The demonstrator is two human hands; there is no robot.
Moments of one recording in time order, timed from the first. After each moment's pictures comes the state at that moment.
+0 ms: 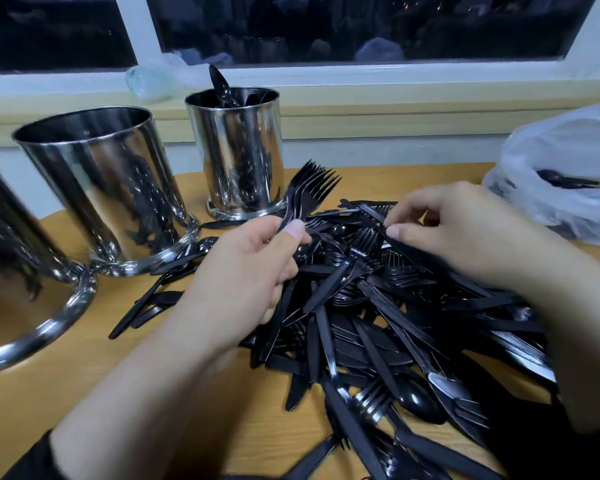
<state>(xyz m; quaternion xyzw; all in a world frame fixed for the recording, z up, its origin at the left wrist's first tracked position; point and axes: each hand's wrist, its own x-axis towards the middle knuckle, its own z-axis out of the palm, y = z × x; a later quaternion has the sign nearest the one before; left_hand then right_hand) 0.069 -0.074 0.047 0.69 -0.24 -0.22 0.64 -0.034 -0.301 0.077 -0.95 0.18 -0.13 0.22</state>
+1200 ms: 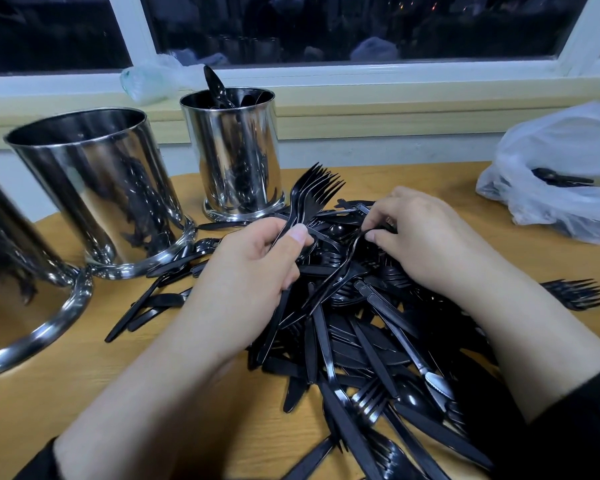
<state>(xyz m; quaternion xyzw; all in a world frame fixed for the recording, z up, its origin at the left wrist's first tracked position) 0.067 -0.077 0.044 0.72 -0.27 -0.18 0.61 -0.008 -0.291 0.048 -0.96 0.17 -0.17 0.14</state>
